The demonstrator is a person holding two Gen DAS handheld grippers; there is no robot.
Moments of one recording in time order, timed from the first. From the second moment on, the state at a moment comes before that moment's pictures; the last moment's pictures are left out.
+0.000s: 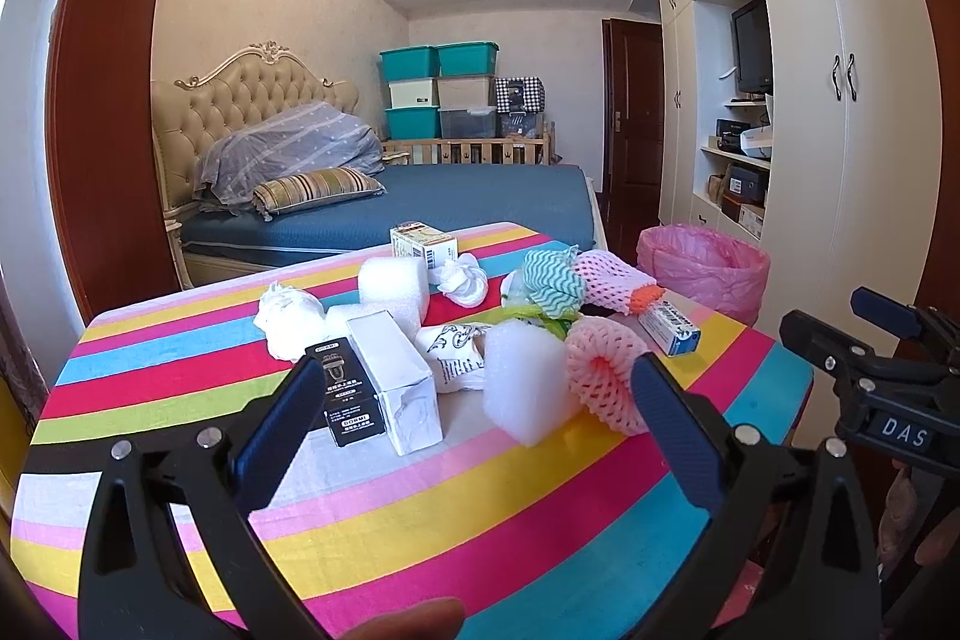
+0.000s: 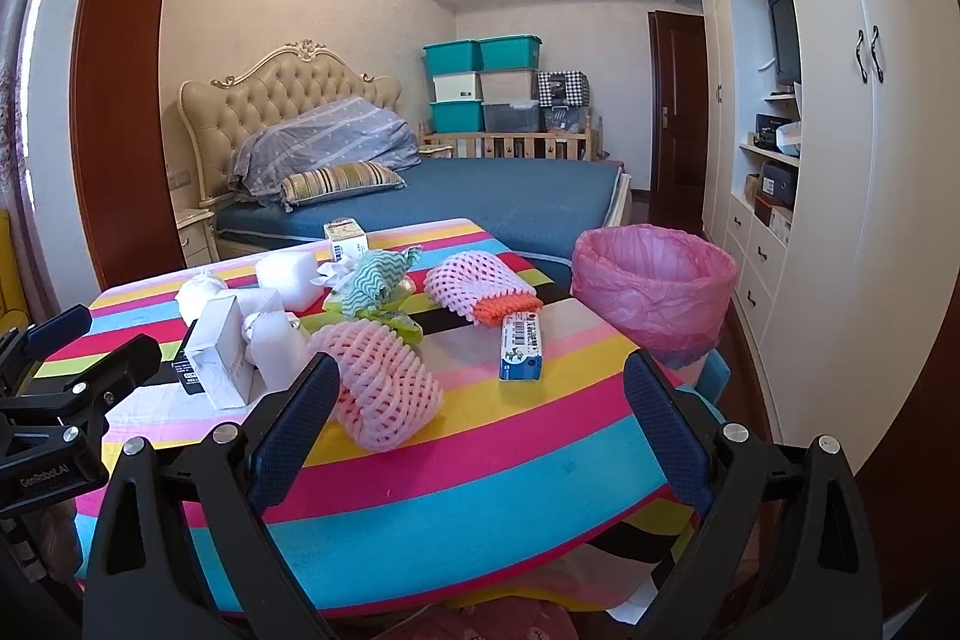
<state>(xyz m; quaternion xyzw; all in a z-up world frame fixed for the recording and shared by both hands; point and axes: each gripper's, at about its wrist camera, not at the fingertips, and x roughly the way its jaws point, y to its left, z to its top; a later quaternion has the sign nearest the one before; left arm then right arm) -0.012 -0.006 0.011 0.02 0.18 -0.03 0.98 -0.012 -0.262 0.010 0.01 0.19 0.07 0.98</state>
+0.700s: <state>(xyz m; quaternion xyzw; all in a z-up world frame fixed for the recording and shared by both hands) -0.016 -0.003 0.012 0.02 0.17 -0.02 0.98 -0.009 -0.265 0.006 0.02 0.19 0.07 0.98</state>
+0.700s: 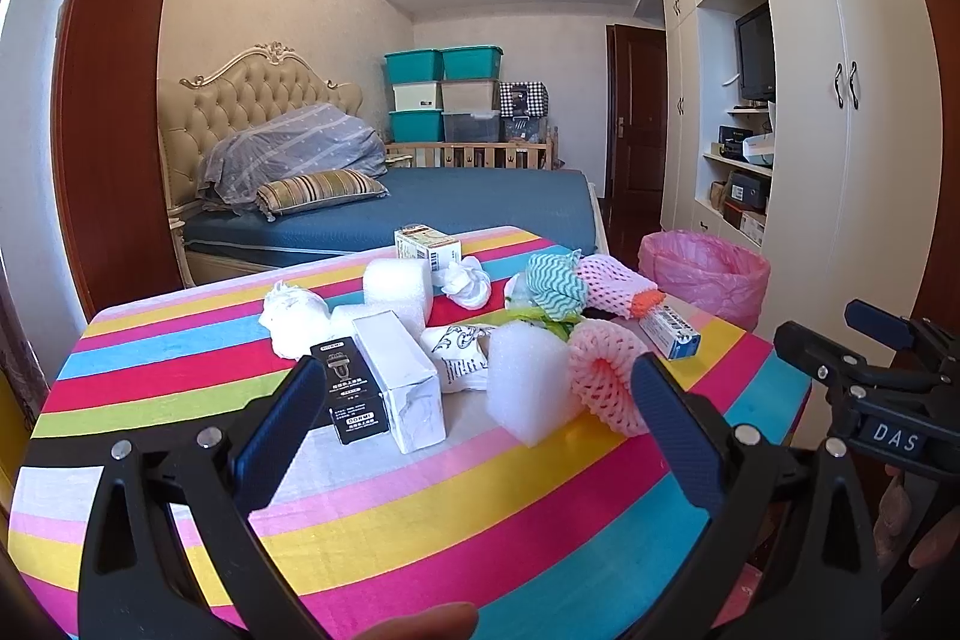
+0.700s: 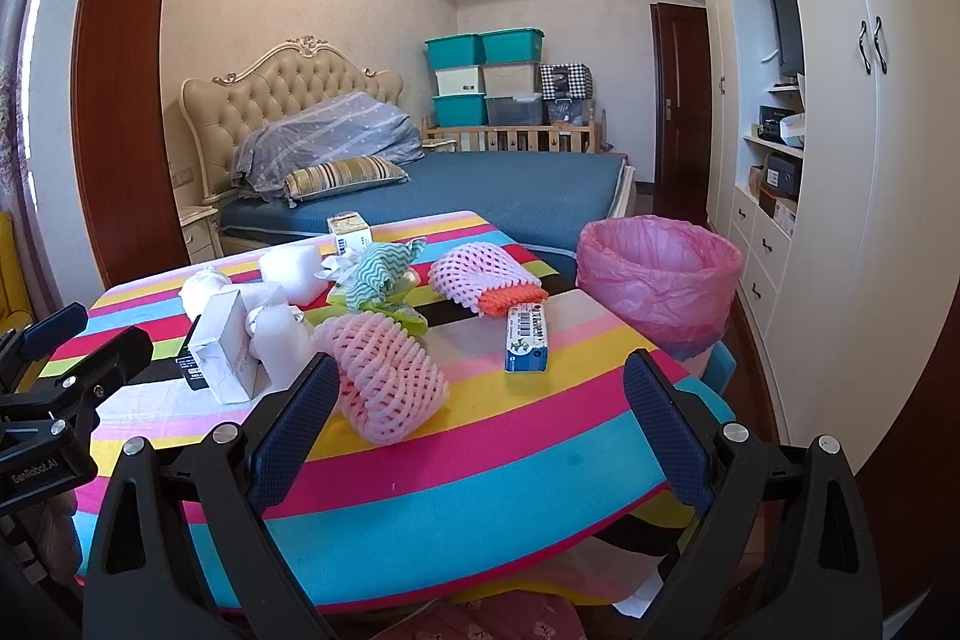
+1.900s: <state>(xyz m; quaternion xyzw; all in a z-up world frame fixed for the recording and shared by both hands) -0.017 -0.001 0.007 0.00 0.18 -0.03 0.98 -0.010 -0.262 0.004 0.02 0.20 0.07 0.98</state>
